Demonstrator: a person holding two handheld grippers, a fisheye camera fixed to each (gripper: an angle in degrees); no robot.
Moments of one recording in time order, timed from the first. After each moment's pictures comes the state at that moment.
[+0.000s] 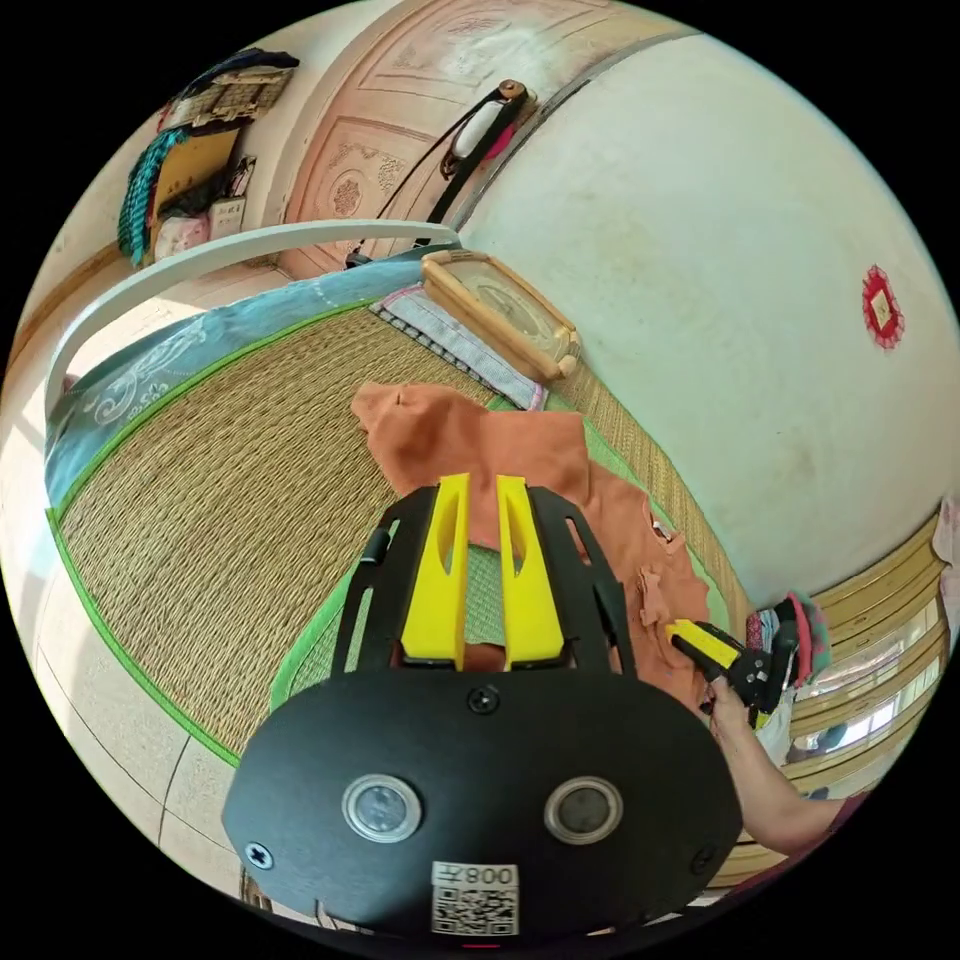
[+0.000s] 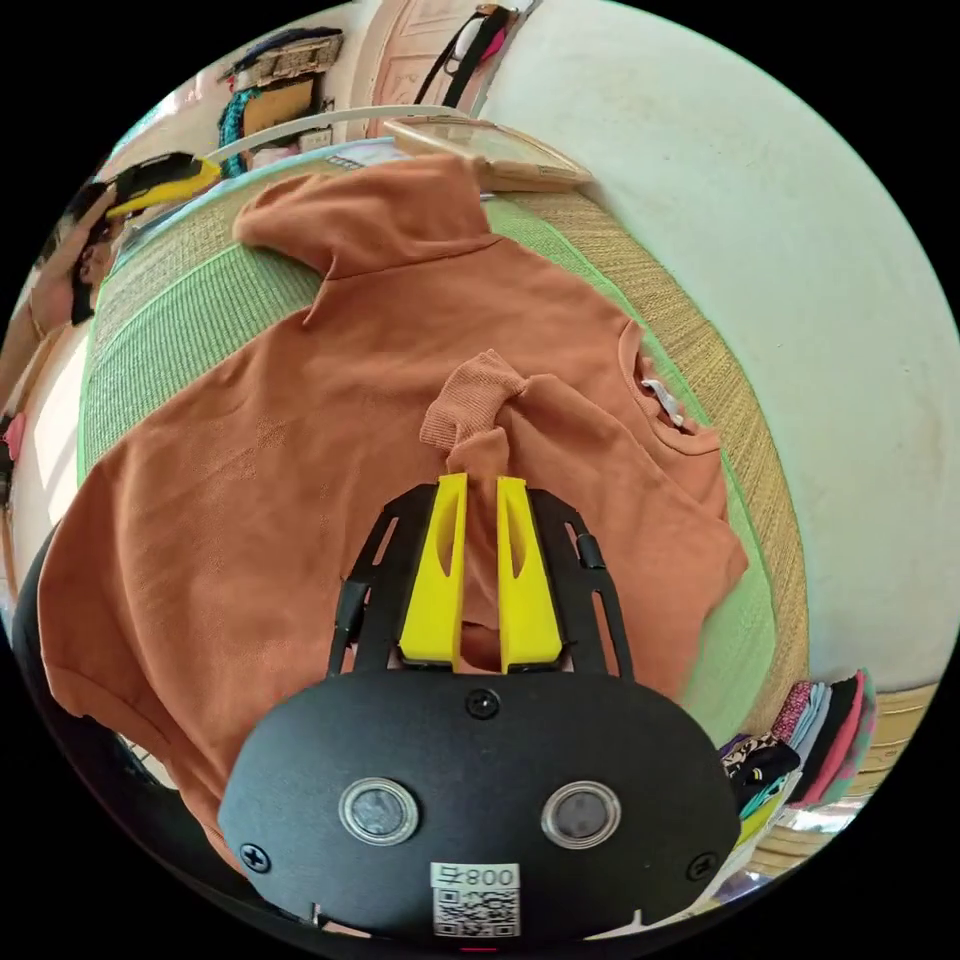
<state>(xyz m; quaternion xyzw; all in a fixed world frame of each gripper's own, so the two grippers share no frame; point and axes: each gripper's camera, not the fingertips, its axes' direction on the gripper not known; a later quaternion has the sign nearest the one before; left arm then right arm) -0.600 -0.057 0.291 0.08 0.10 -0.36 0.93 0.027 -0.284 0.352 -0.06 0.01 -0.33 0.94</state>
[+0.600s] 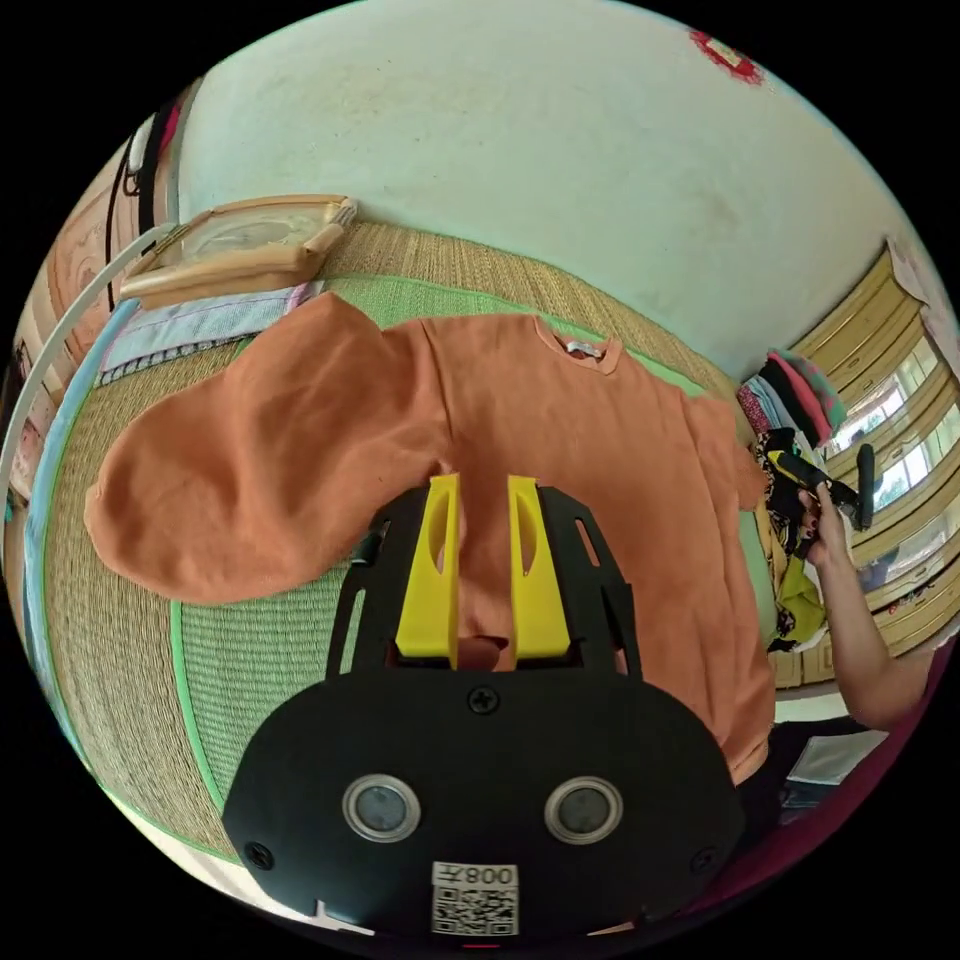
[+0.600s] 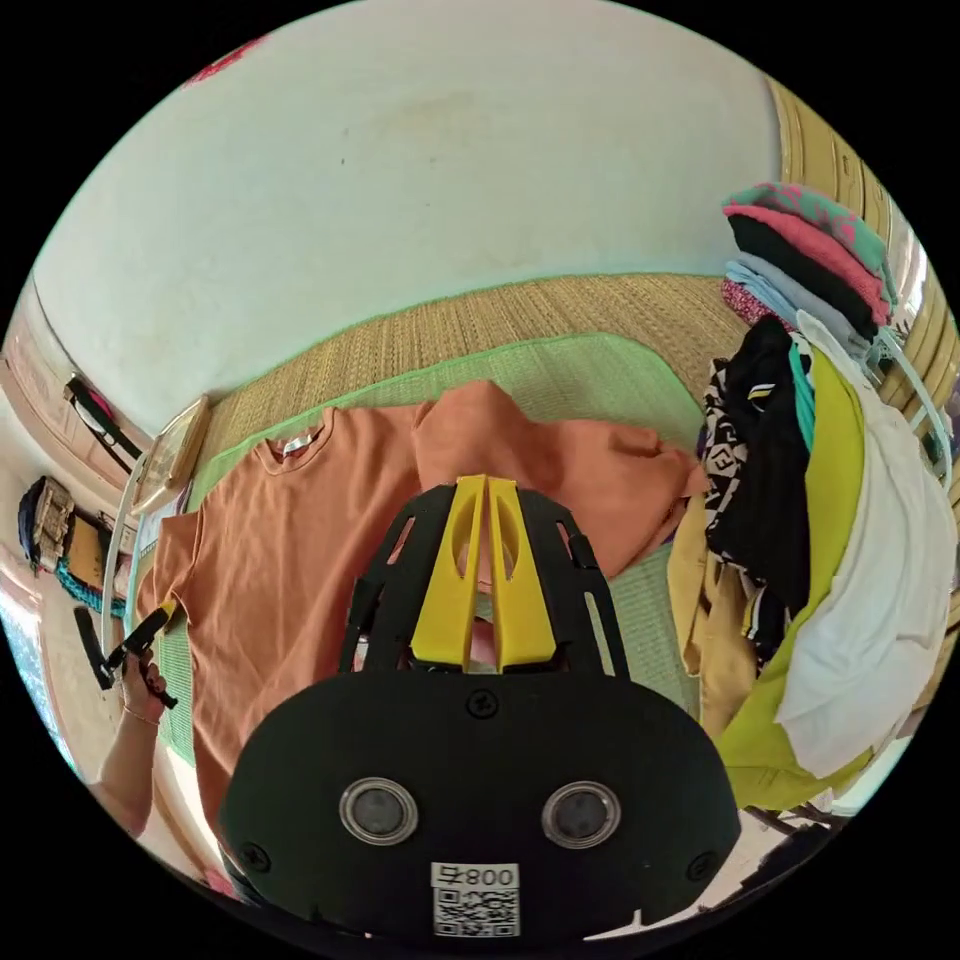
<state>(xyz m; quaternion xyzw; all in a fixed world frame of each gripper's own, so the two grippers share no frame) -0.457 -0.166 0.419 -0.06 0.10 -0.05 0.99 0.262 -0.242 0.325 -0.03 0.02 0.12 0.99</state>
